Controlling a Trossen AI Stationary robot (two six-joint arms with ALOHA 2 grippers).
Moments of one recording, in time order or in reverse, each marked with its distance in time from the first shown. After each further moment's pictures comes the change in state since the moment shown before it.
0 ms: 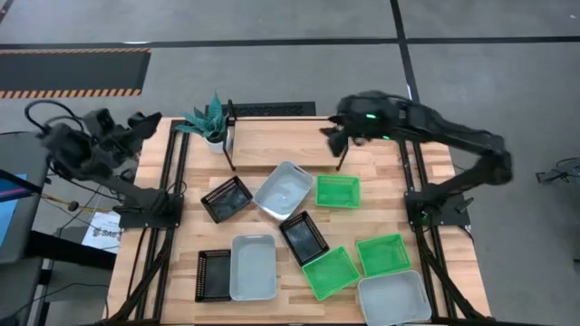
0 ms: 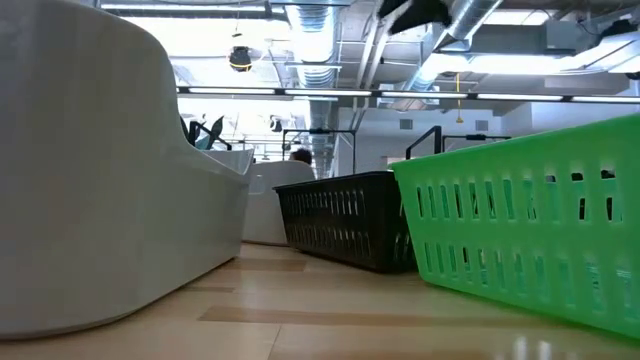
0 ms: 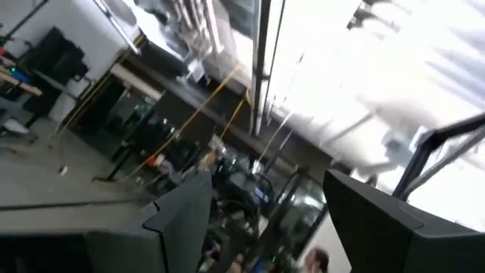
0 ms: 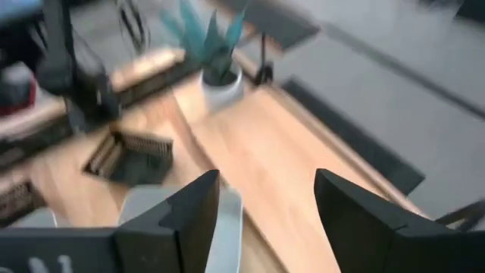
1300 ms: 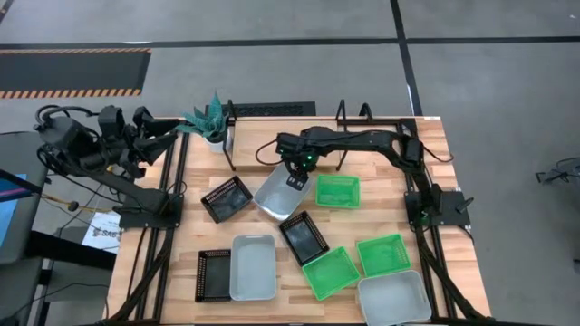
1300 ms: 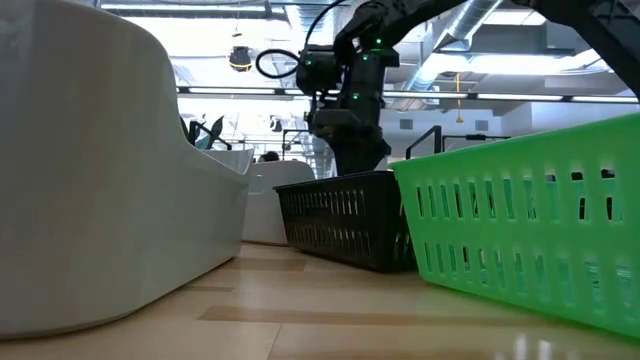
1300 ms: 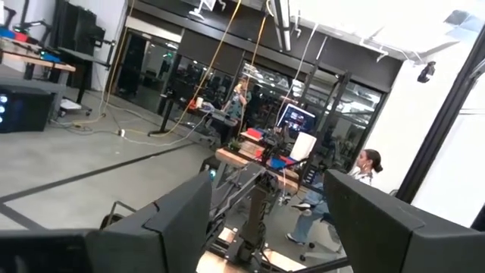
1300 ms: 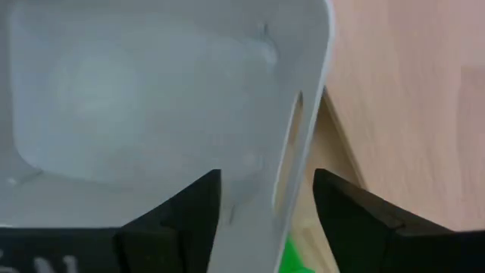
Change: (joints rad) left arm 0.000 0.215 0.273 -0.410 -0.007 0.052; right arm -0.014 0.712 0.167 -0.227 -0.229 -0.058
